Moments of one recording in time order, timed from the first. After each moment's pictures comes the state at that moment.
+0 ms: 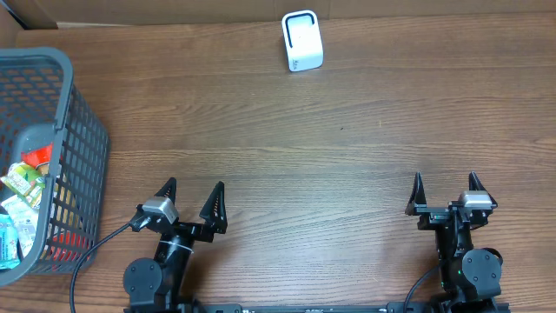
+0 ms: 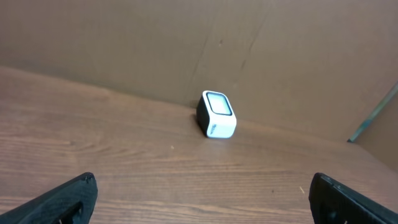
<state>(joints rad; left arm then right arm) 0.09 0.02 0.13 -0.12 0.30 -0.36 0.18 0.01 0.02 -0.01 0.19 0.01</state>
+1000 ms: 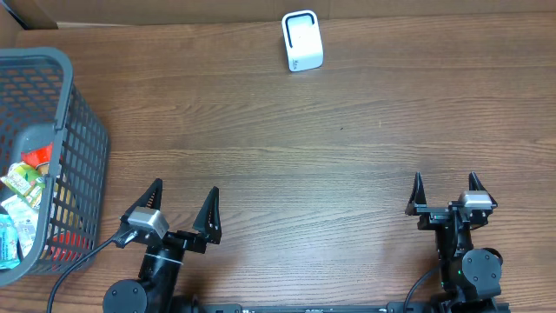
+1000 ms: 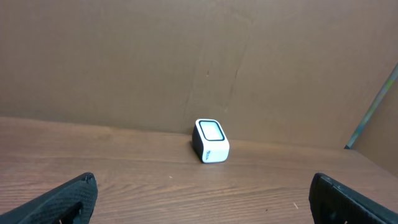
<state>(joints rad) 0.09 0.02 0.36 -0.28 0.30 -0.28 0.18 0.01 0.02 -0.01 0.19 0.01</state>
